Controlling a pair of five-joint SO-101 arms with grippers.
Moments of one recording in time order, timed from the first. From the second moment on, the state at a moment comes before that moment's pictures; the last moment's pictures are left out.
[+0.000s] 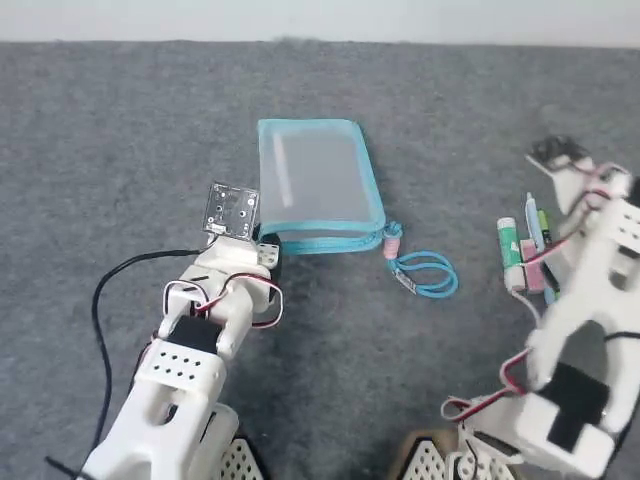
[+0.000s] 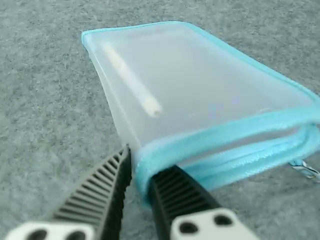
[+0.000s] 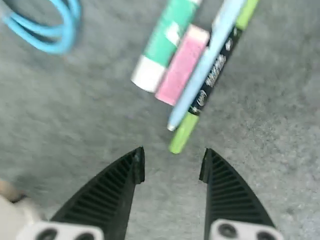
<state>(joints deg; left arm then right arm) 8.3 -51.8 79.0 23.4 6.4 28.3 -4.0 11.2 85.2 56.9</state>
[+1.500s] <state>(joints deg) 8.3 -51.8 79.7 23.4 6.4 35.0 -1.8 13.6 79.6 55.4</state>
